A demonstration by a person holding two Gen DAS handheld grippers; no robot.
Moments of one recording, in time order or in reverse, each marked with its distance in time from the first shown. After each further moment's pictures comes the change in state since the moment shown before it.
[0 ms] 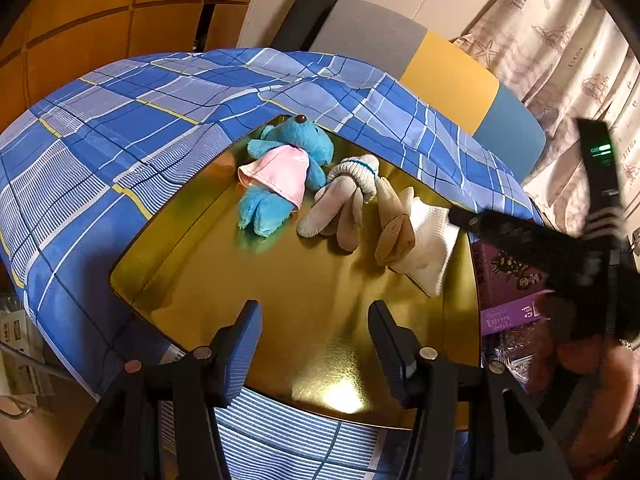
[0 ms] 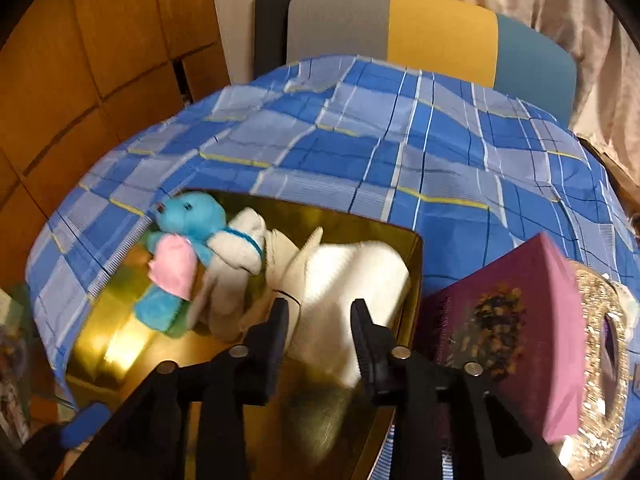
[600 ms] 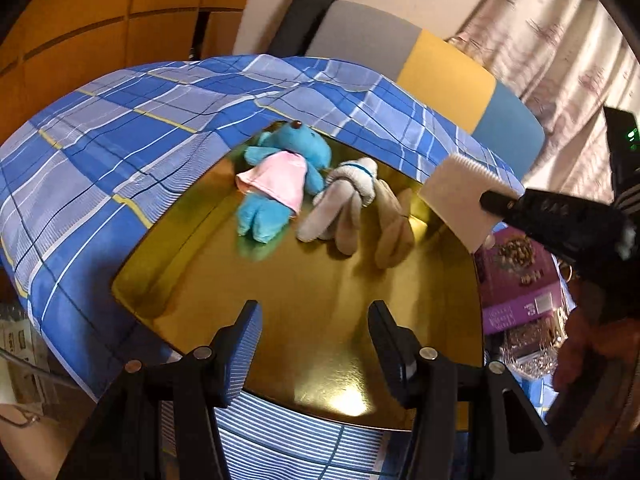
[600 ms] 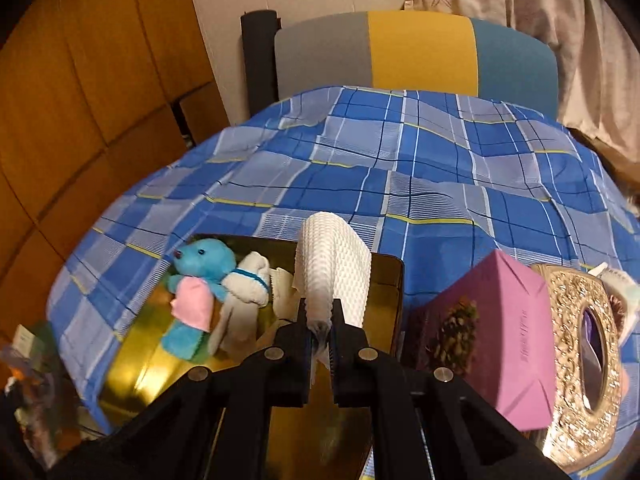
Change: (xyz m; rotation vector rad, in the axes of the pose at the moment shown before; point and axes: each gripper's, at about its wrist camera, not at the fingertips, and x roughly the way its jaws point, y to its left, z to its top) left arm -0.002 -0.001 0.001 0.018 -0.021 0.016; right arm -0.021 -0.013 0.010 0.079 -0.076 0.026
